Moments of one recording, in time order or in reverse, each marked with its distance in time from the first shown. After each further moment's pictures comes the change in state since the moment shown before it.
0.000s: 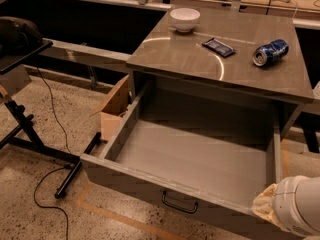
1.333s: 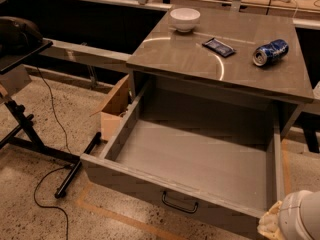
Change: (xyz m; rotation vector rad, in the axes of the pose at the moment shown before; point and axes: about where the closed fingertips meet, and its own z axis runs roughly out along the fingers) arm 0.023 0.032 -0.002 -0.097 0.068 0.052
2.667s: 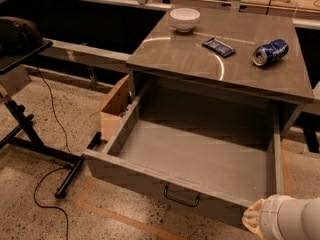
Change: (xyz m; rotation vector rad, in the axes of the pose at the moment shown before) arm -0.015 -0.015 0.048 0.141 -0.067 -0.053
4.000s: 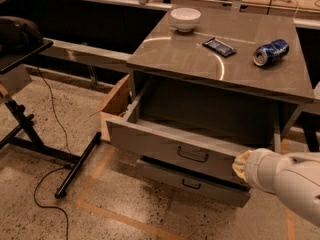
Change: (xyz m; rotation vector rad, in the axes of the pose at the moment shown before) arm -0.043 -0.131 0.040 0.287 -0.084 -0.082
